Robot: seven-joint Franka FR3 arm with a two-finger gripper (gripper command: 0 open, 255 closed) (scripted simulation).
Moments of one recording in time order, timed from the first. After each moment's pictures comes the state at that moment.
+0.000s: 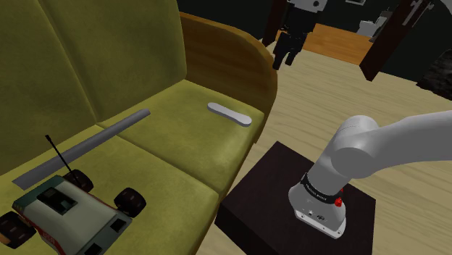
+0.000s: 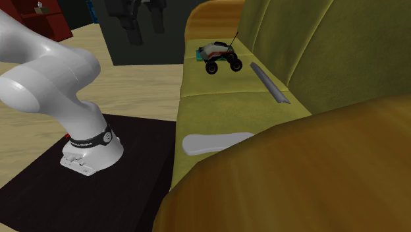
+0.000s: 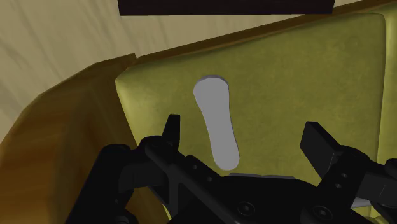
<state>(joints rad) 0.01 -0.82 -0.06 -2.34 -0.03 1.56 0.02</state>
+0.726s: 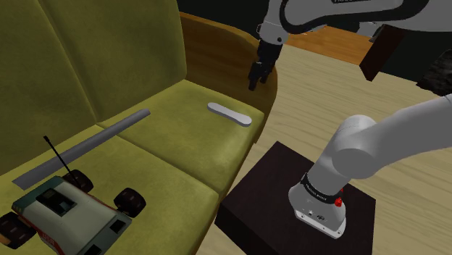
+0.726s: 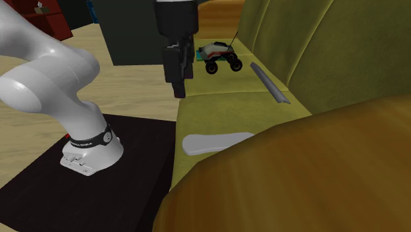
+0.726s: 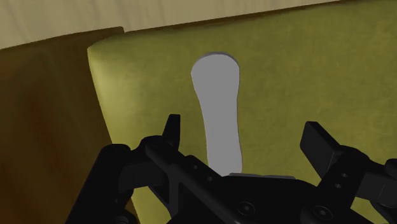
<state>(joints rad) 0.05 -0.63 -0.09 -2.48 -0.06 1.87 -0.07</state>
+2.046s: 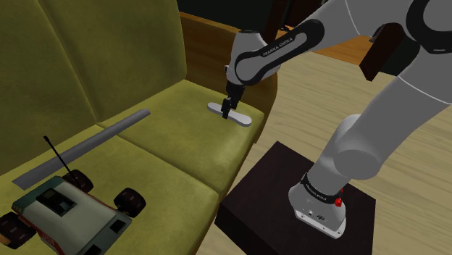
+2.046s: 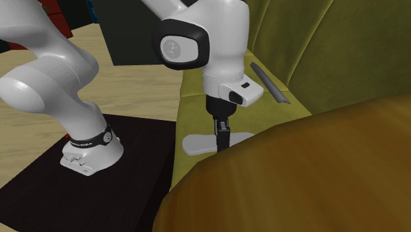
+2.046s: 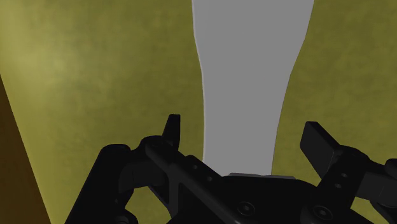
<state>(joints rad) 0.10 -0.15 -0.13 -2.52 -0.05 2.39 -0.20</state>
